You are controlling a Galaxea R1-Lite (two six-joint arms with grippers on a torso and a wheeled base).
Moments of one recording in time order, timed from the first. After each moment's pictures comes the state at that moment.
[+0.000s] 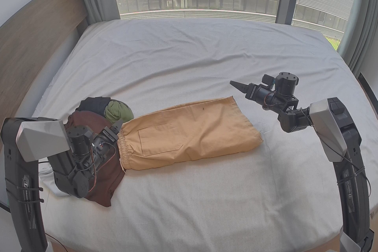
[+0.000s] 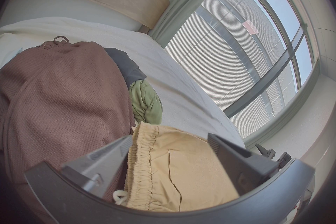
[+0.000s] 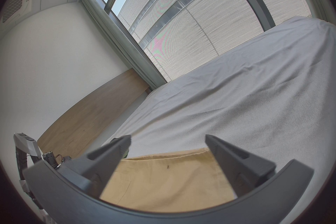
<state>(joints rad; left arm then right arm) -0.13 2.38 -0.68 -1.55 0.01 -0.76 0.18 2.67 -1.91 -0.76 0.50 0.46</state>
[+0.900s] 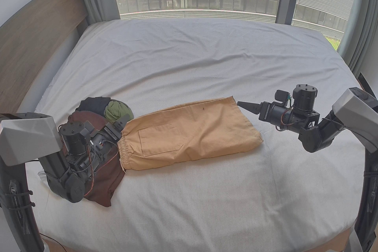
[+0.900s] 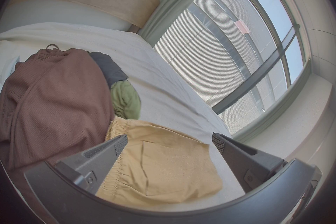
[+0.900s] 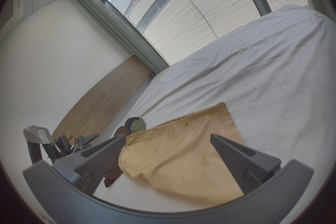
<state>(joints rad) -0.20 2.22 -0.57 -1.55 -0.01 -0.76 0.19 2.30 -1.15 -0.98 0.56 0.44</state>
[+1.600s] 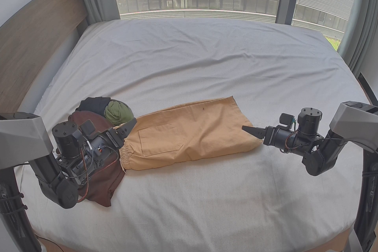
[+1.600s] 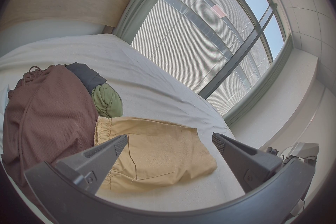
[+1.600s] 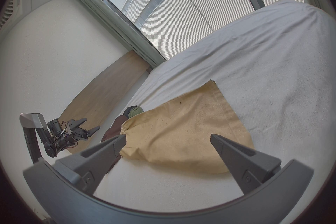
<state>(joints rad) -0.23 2.11 -0.46 -1.55 -0.12 -0.59 0.18 2.31 -0.85 -1.24 0.56 0.43</state>
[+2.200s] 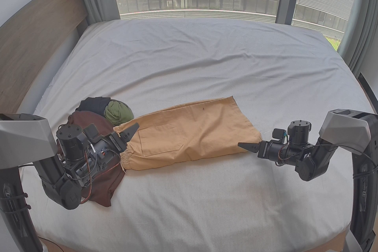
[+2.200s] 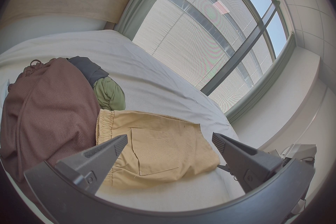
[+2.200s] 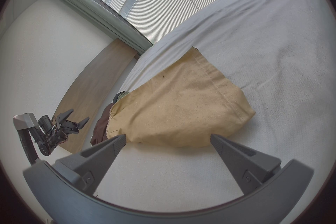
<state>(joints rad) -0.24 2.15 -0.47 -1.55 -0.12 -0.58 0.19 2.44 -0.89 -1.15 0.55 0.43</state>
